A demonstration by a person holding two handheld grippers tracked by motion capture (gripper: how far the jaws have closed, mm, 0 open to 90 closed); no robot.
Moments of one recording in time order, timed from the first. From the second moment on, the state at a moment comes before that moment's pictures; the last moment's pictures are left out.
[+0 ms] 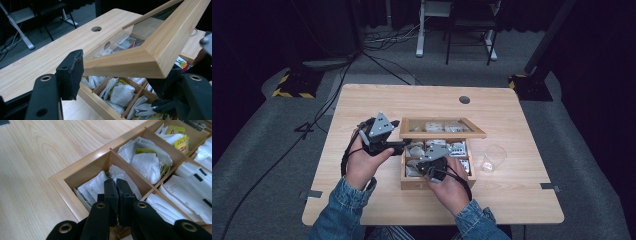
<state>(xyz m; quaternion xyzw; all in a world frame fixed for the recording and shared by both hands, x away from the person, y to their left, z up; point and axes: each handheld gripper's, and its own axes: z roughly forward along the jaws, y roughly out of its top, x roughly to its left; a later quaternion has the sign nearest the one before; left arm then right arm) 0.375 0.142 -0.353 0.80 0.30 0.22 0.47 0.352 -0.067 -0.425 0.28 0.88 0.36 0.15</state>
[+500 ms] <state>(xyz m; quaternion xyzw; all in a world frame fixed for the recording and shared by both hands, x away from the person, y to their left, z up) 0.375 0.142 -0.353 0.80 0.30 0.22 0.47 0.343 -0.074 -0.399 0.28 0.87 0.38 0.17</state>
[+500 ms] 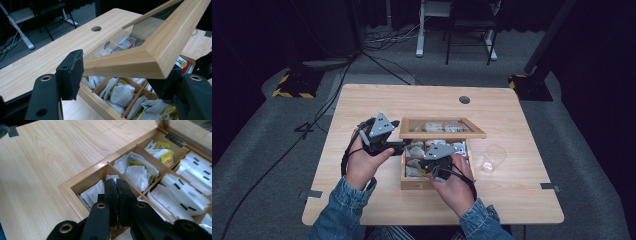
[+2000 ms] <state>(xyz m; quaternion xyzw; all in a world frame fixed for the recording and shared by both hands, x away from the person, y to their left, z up) 0.375 0.142 -0.354 0.80 0.30 0.22 0.47 0.339 -0.169 -0.347 0.37 0.81 0.40 0.22</state>
